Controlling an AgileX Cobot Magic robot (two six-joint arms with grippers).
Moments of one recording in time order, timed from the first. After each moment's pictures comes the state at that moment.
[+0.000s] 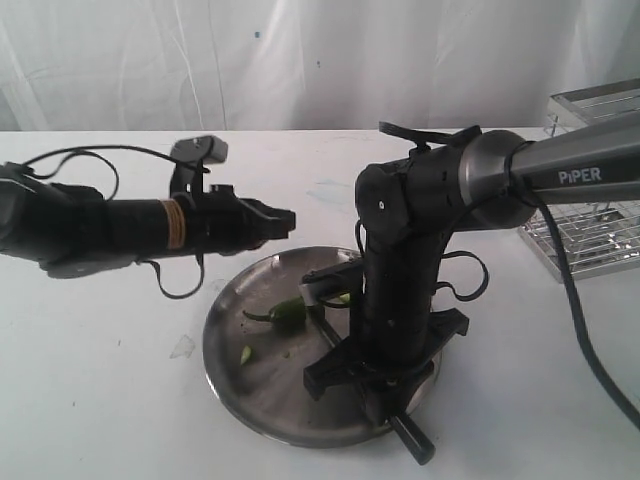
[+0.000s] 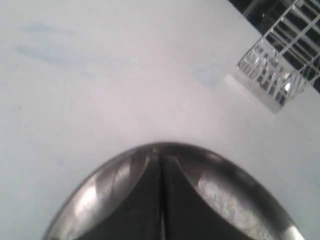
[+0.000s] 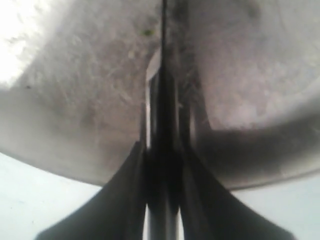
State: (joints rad) left arm -0.29 1.94 -0.99 0.93 -0.68 -1.09; right arm 0.64 1.97 -1.23 0.16 1.06 0.02
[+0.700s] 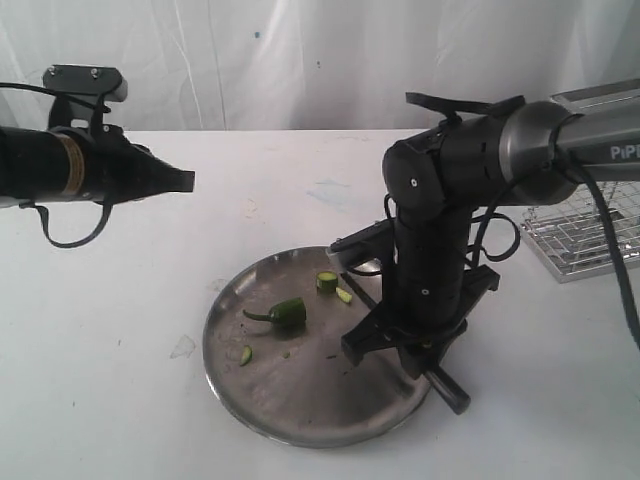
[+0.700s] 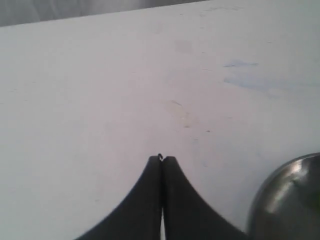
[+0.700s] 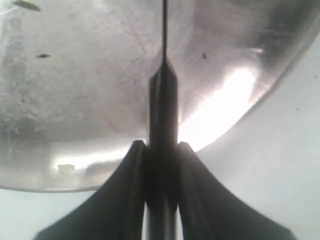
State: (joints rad) left arm -0.20 1.60 -0.93 1.17 -0.08 -1.23; right arm 0.58 1.91 -1.22 -0.01 1.03 0.04
